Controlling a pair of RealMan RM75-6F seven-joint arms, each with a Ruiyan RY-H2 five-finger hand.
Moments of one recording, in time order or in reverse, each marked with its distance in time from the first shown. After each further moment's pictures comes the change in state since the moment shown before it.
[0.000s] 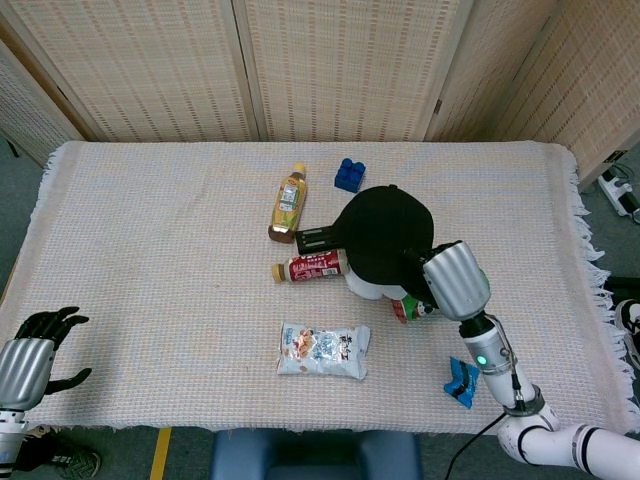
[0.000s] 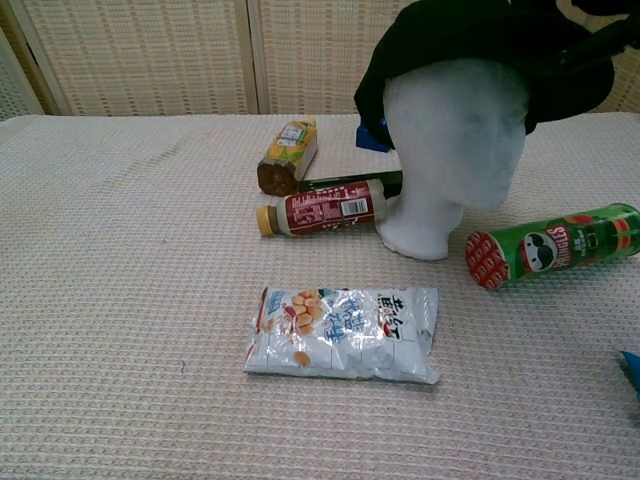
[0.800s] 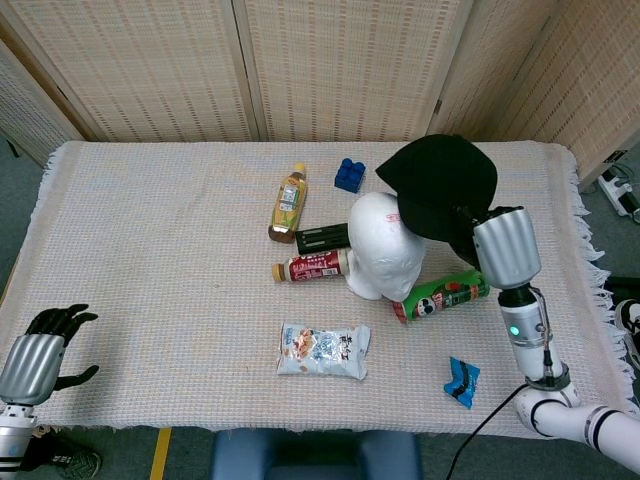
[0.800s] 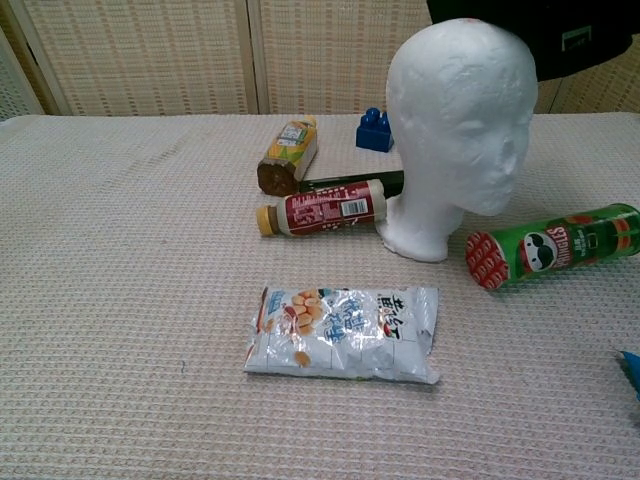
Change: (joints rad) left arm -0.022 -0.012 -0.003 -0.007 0.000 -0.025 0.026; right arm 0.009 0.050 0.080 0.160 0.087 0.086 -0.039
